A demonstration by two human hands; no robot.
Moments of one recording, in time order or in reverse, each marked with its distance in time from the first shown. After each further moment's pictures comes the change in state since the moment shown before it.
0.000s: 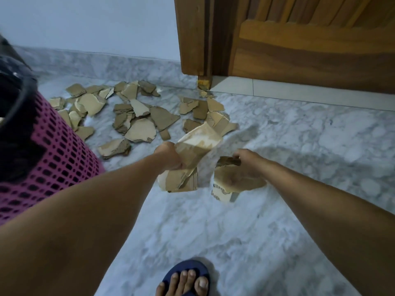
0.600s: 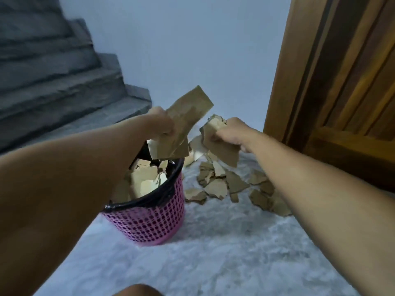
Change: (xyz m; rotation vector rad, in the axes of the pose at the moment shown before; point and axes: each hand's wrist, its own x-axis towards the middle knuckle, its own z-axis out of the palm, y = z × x) left_hand -0.171 -0.033 -0.330 -0.155 0.596 -0.201; right_hand -0.075 -0.340 -0.179 0.411 0.121 -0.416
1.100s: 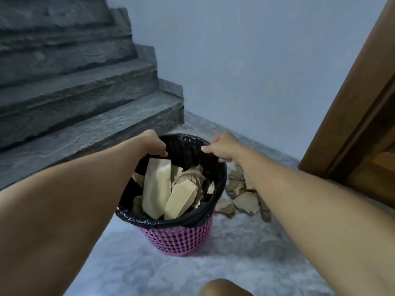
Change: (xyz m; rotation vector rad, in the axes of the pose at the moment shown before) left_hand 0.045 -0.135 -0.043 0.100 -0.096 -0.236; right_hand 0.079 -0.066 0.126 -0.065 -0.146 -0.022
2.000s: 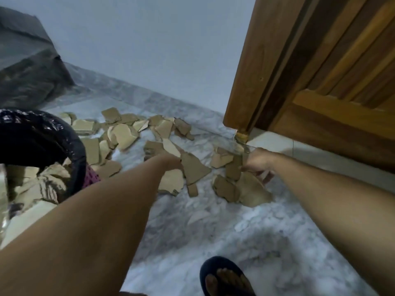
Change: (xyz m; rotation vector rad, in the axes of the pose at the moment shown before) left_hand 0.079 0.205 0.318 -0.108 -0.547 0.009; right_hand 0.014 0.354 -0.164 -0.222 -0.071 0.721
